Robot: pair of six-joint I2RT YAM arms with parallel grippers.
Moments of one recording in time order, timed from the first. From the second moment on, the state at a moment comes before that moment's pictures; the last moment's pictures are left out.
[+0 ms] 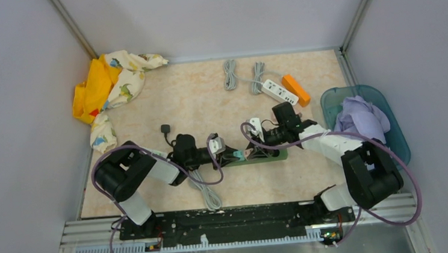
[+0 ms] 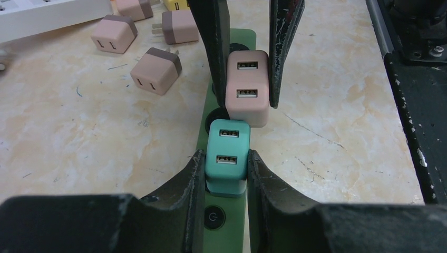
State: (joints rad) left arm -0.74 1.72 0.42 1.14 0.67 0.17; right arm 0.43 1.38 0.71 -0.25 -1.02 -0.82
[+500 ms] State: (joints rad) left arm -0.74 1.72 0.41 1.15 0.66 0.17; right arm 0.25 1.32 0.76 -0.14 -0.95 -0.68
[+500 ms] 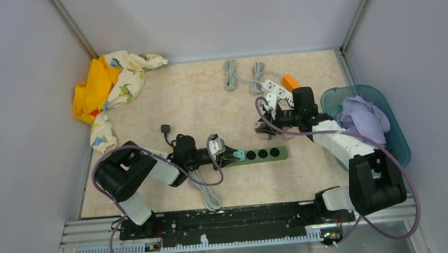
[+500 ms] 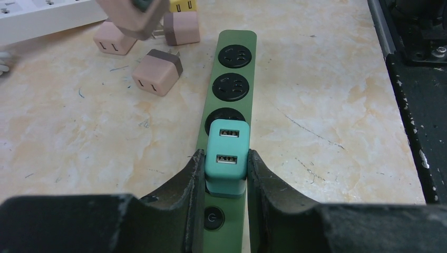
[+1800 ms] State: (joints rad) left arm -0.74 1.54 0.40 1.02 0.62 0.07; right arm 0.19 1.35 0.76 -0.04 -0.87 -0.48
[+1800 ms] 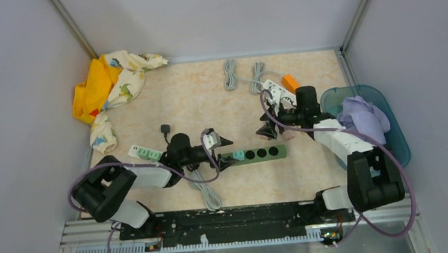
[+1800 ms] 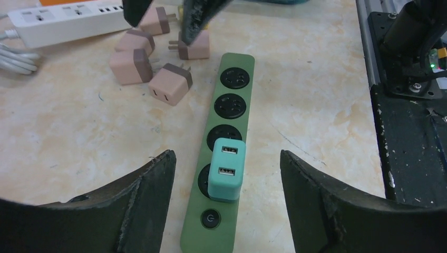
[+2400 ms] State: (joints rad) left arm -0.73 1.15 0.17 0.80 0.33 0.21; right arm 0.53 1.35 0.75 -0.19 -0.91 -0.84
